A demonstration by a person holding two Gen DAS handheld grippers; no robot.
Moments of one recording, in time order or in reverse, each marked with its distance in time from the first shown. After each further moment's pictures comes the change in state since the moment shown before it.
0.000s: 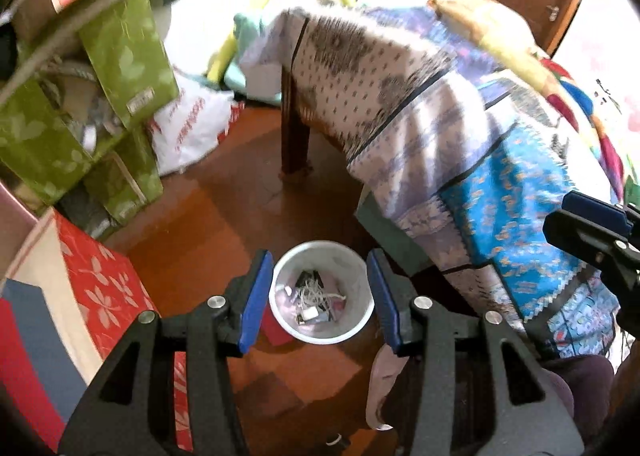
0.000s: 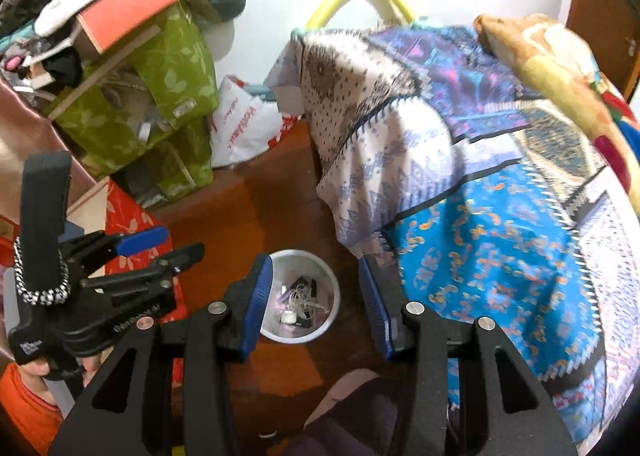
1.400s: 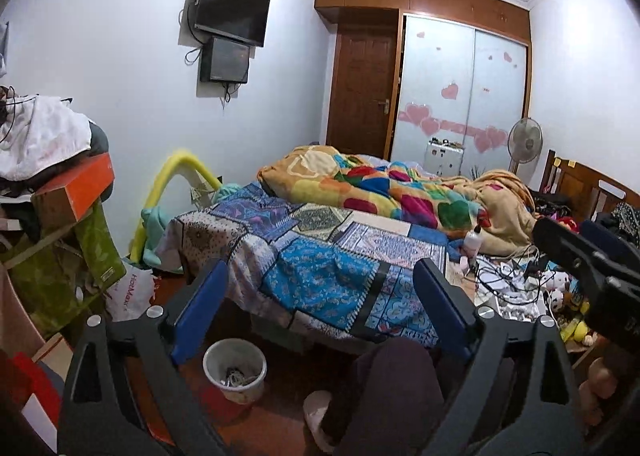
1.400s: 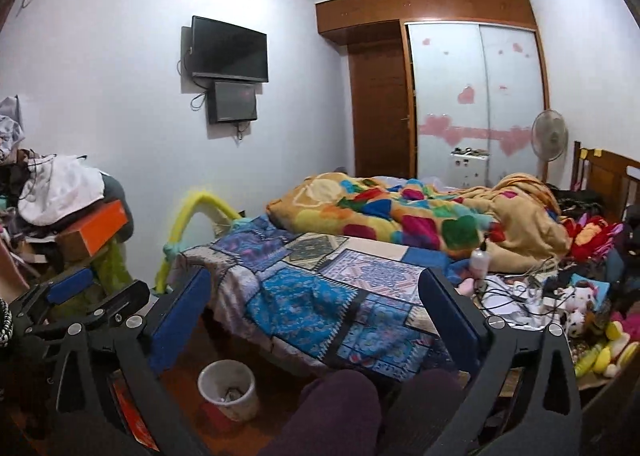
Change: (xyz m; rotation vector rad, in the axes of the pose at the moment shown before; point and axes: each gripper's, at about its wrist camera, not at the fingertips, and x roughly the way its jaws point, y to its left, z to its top) left arm -0.346 -0.082 -0.143 0.322 -0.574 -0.366; right arm -0.342 0.084 -0.197 0.389 -0.725 -0.585
